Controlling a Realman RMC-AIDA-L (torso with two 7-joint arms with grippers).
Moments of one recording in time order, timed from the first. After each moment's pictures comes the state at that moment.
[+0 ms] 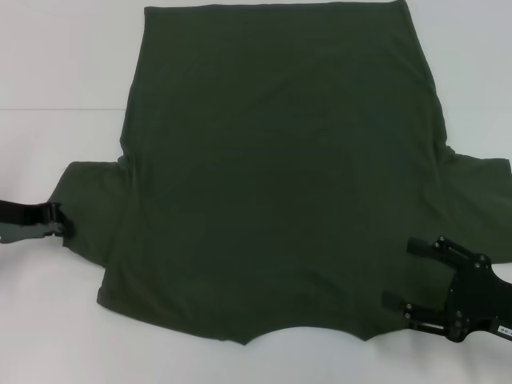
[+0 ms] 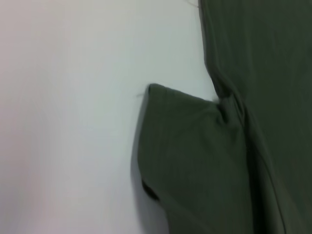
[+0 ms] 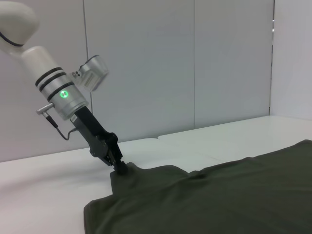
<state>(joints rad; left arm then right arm) -0.65 -1.95 0.66 0.67 2.55 1.19 -2.55 0.36 2.09 -0.45 -0.44 -1.99 -1.62 0.81</state>
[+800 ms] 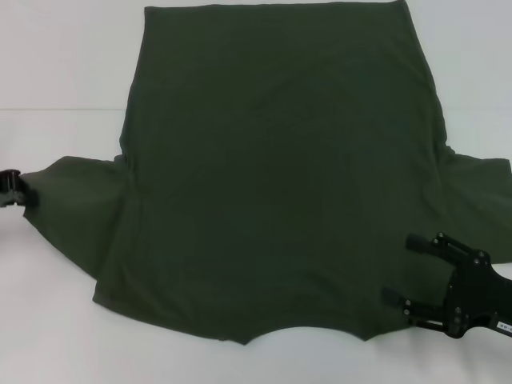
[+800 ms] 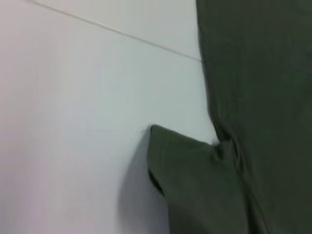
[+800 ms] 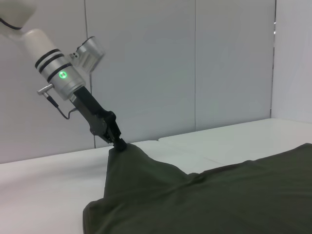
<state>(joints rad) -0.65 -1.88 0.63 0.76 2.55 1.28 -2.56 0.37 2.09 -0.44 -0.44 -1.99 -1.62 0.81</state>
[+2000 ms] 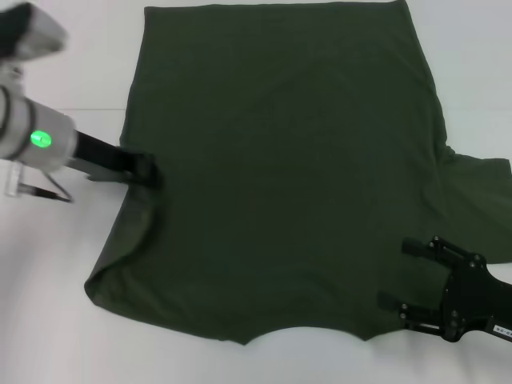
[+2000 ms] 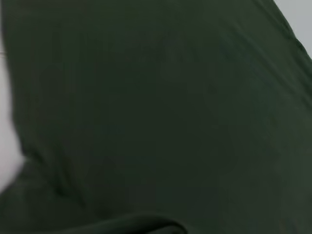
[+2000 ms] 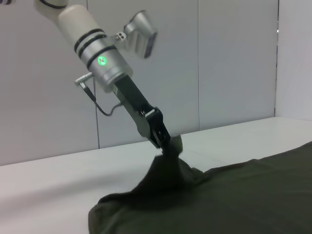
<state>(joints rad) -0.82 -2.04 0.83 0.86 2.57 1.34 -2.61 0.37 2.10 -0.45 -0.43 -1.99 -1.62 0.81</state>
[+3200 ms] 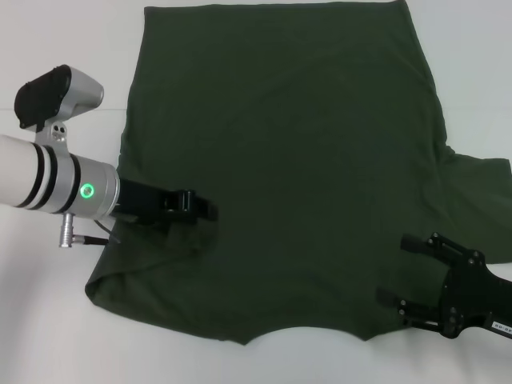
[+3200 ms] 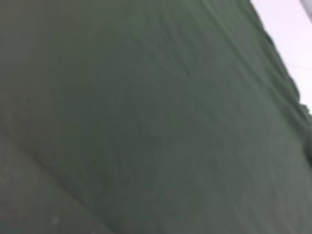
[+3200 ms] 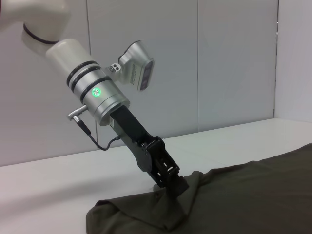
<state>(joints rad) -0.75 -2.11 0.87 0.74 2.40 1.20 -2.54 0.38 2.10 -0.45 -0.43 -1.99 -1.61 0.81</state>
